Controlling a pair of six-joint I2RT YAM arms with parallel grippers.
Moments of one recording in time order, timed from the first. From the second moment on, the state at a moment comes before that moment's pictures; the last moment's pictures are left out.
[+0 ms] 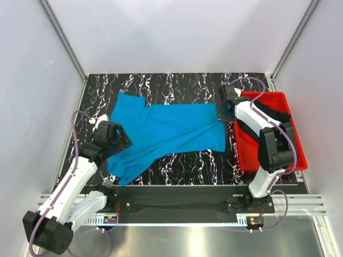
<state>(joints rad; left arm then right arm) -0.31 0.85 0.75 -0.77 -0.20 -0.74 0.28 1.75 1.29 -0.59 0.25 0.47</state>
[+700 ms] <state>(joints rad) -1.04 0.91 0.65 -0.89 -0.25 -1.00 0.15 1.76 1.47 -0.63 0.10 0.38</state>
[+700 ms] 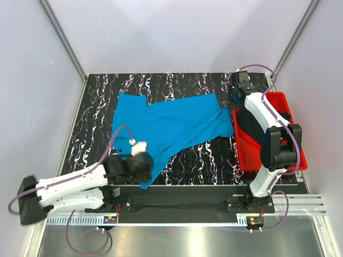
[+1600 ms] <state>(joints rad) -1.05 1.13 0.66 -0.83 -0.41 -1.05 0.15 1.75 1.41 -0.62 -0.02 0.41</state>
